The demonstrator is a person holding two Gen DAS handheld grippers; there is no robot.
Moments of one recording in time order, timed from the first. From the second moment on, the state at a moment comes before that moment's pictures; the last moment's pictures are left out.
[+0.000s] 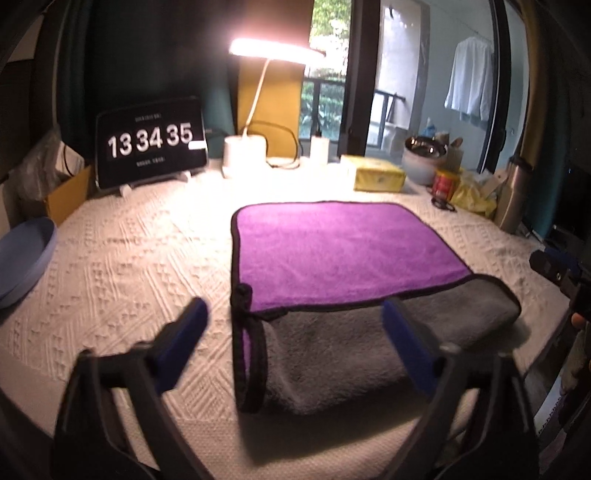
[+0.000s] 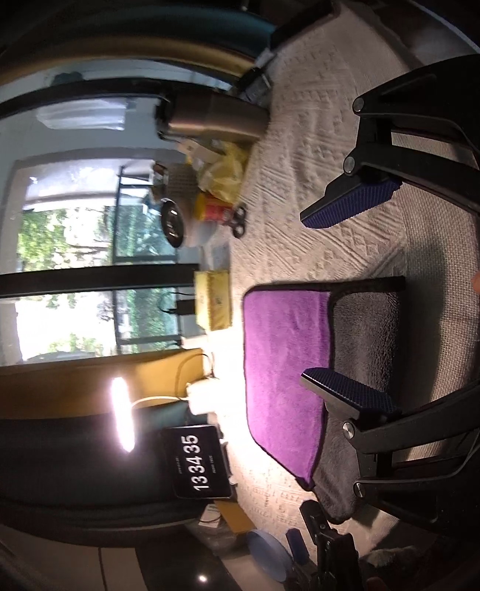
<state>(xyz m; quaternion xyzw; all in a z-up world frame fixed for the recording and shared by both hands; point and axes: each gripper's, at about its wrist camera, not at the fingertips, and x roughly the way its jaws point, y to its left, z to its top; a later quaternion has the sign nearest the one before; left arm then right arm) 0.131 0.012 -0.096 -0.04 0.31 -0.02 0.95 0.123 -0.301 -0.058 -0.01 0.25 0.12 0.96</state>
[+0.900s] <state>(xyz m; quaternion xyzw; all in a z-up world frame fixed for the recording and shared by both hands) 0.142 0.006 -0.127 -0.03 0.36 -0.03 0.93 0.162 -0.290 -0.107 -0.04 0.34 0.17 0.92</state>
